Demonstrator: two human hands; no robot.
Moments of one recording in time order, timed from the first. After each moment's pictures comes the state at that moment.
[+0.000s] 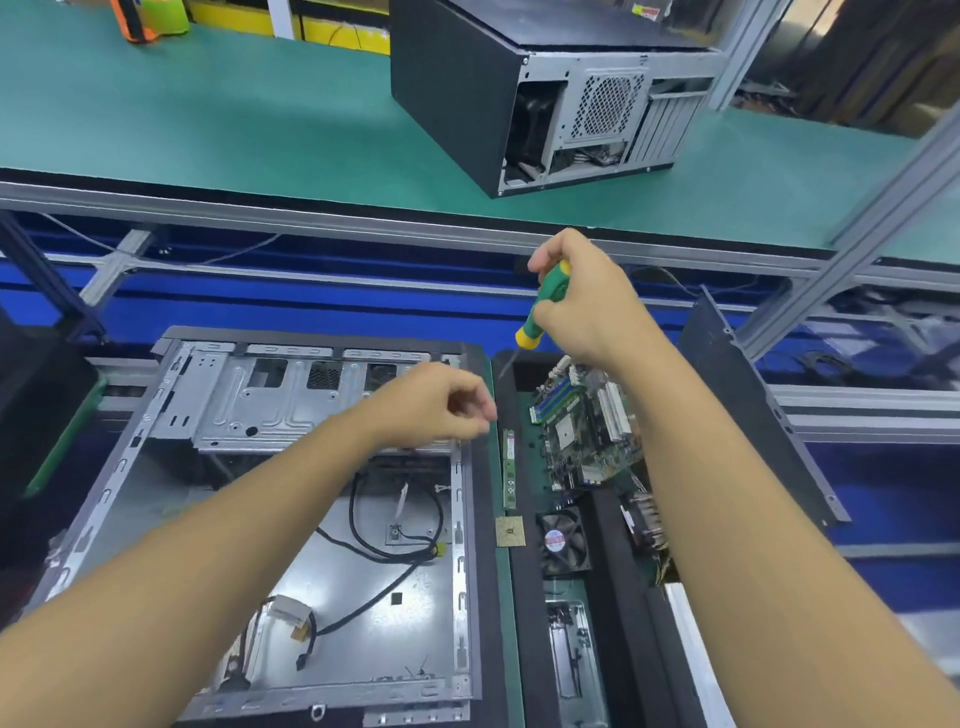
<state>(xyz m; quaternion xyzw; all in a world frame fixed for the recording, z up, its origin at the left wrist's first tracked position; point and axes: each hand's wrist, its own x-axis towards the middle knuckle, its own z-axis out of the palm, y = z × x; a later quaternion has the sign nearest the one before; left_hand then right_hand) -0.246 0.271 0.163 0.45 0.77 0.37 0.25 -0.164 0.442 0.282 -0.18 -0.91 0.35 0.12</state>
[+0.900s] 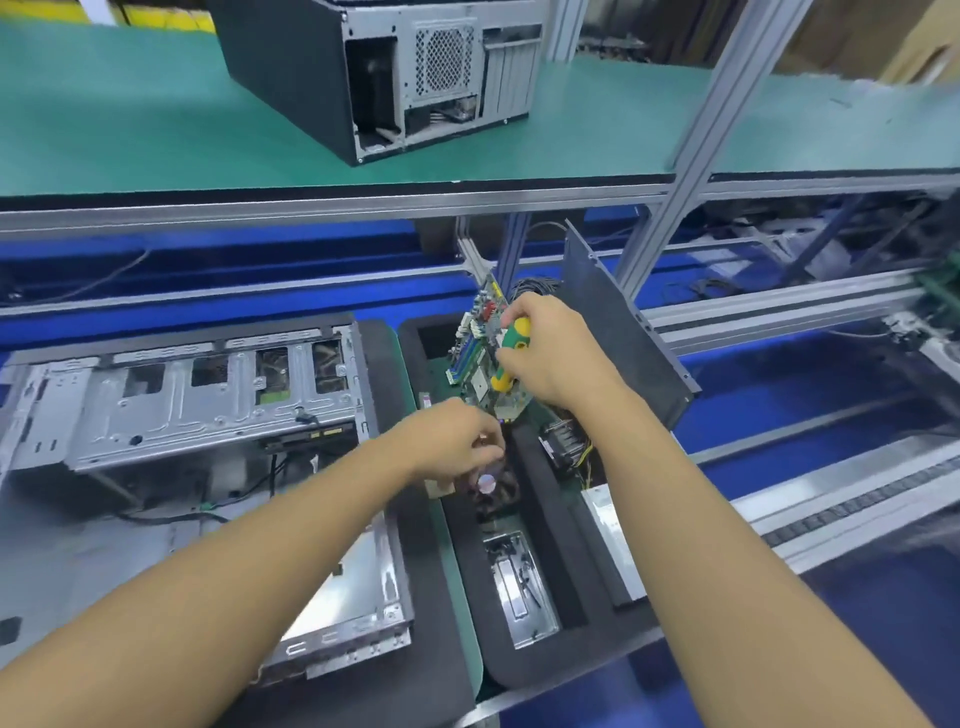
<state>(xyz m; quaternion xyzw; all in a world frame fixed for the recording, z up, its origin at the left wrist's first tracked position) -0.132 0.347 0.138 0.60 0.74 0.14 0.26 -0.041 0.467 0.230 -0.30 -0.91 0.27 0.10</state>
